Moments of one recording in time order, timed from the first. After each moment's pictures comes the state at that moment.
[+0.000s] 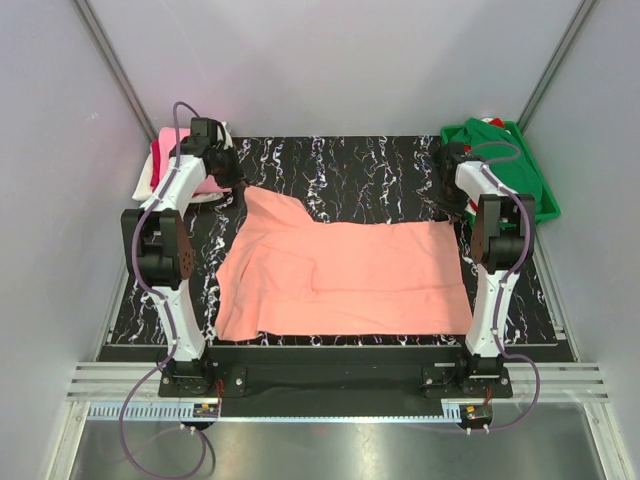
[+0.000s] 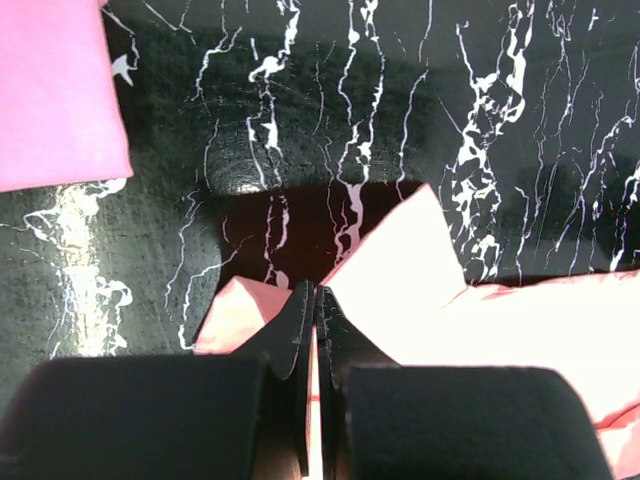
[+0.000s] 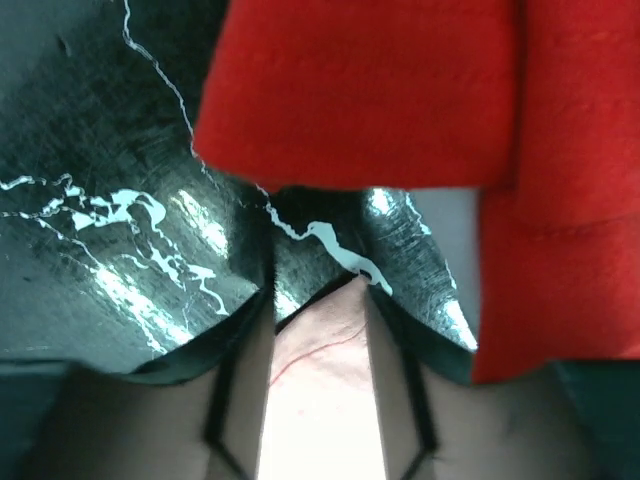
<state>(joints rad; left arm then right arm) -0.03 2.01 1.74 -0.66 0.29 -0.32 0.01 2.21 1.73 -0.81 0.28 0.56</state>
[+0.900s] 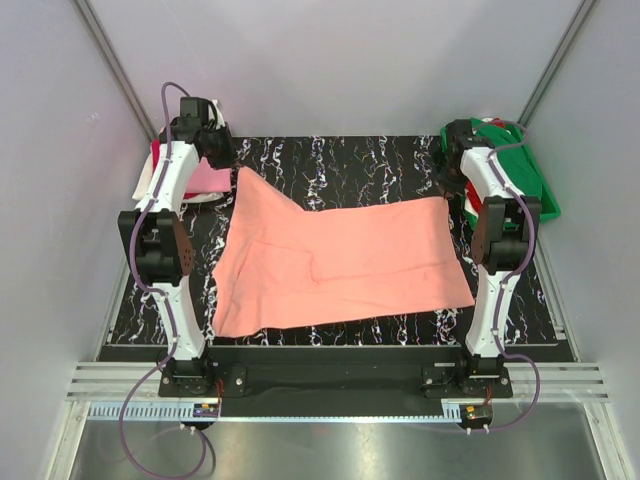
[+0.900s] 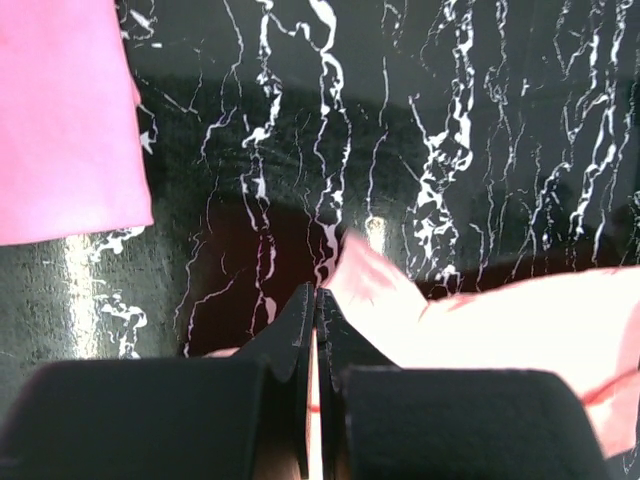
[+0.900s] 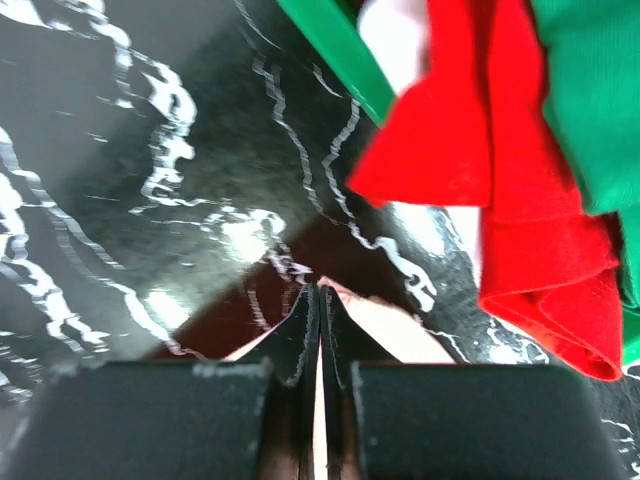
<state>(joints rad) -0.01 2.05 1.96 -0.77 0.29 -0.32 0.01 2.20 1.90 -0.86 0.24 0.58</state>
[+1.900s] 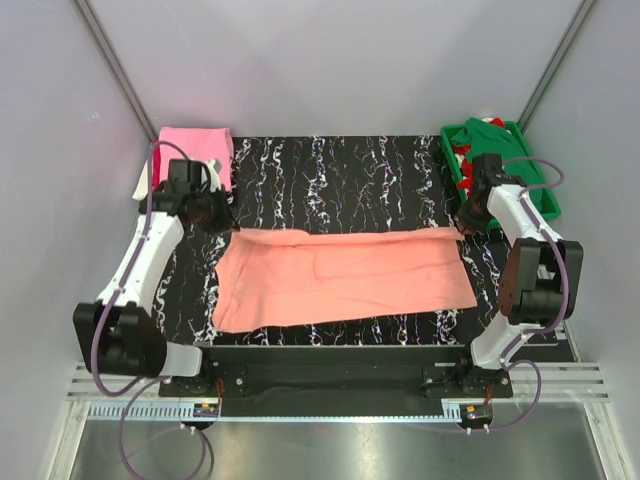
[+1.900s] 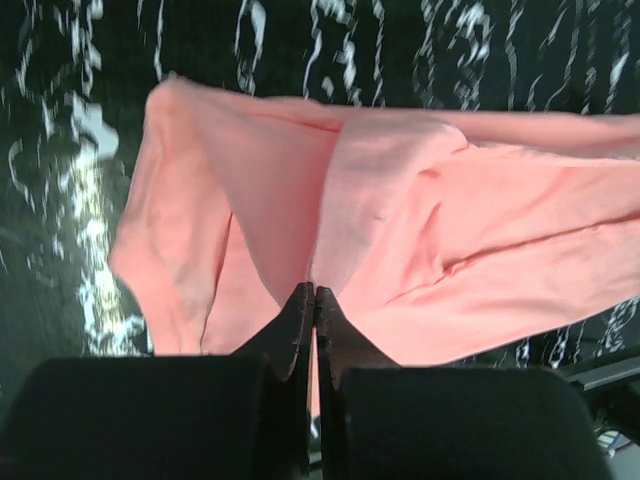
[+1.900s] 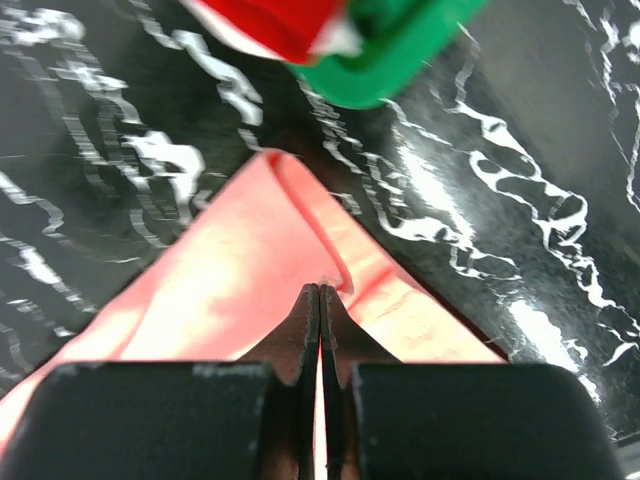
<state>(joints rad) -0.06 1.39 1.25 -0.80 0.28 -0.29 -0.06 1.71 1.33 -0.79 0.18 0.59</state>
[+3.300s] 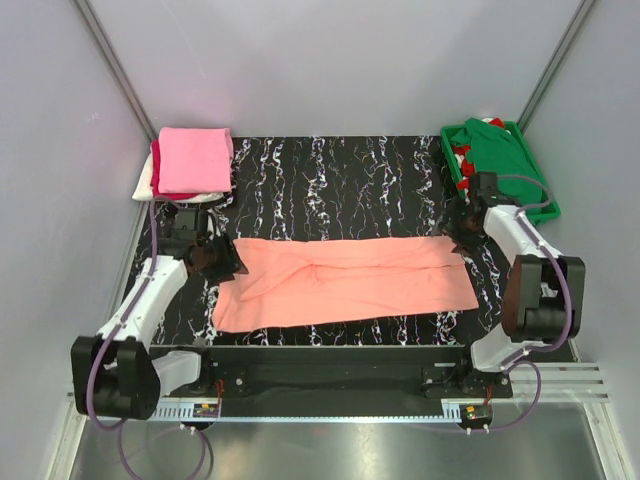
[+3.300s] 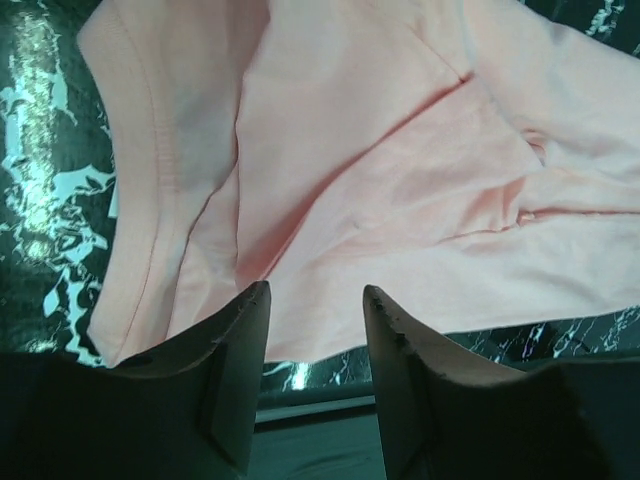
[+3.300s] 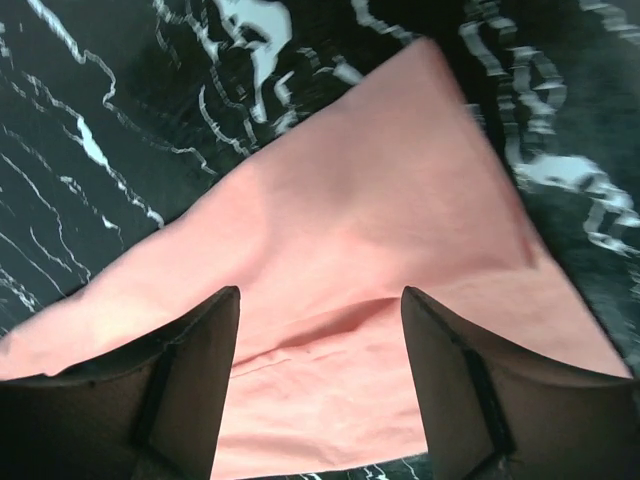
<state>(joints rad) -0.08 1.13 0.81 -0.75 0.23 -0.50 -0.06 1.57 1.10 -0.65 -0.06 0.60</state>
